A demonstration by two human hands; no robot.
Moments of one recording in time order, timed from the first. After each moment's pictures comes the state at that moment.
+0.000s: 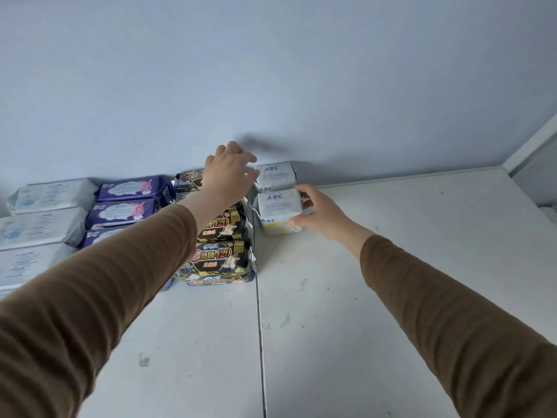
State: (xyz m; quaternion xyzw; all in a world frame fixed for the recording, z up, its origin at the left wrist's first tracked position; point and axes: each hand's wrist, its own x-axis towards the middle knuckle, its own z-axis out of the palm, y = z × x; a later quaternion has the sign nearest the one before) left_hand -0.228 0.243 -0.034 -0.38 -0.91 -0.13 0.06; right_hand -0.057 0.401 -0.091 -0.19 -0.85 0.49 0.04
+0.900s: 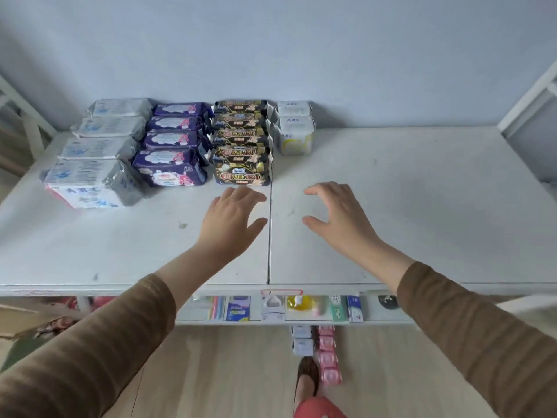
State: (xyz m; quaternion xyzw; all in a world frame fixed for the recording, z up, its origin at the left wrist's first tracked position) left_hand 0.052 0.043 -0.054 -0.39 -0.91 -0.15 0.05; right_hand 0.169 0.252 -0.045 -0.09 -0.95 0.27 0.10
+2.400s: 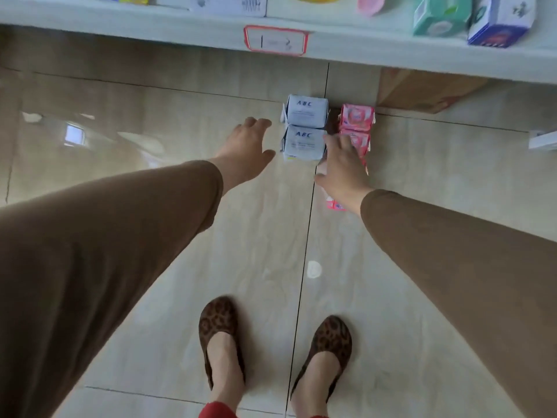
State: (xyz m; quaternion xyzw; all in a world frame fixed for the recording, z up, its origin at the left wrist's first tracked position) left_hand 0.265 0.011 -0.826 -0.24 -0.92 -0.15 -0.26; right_hand 0.385 0.189 -0.823 -0.19 -0.93 0.25 -0.18
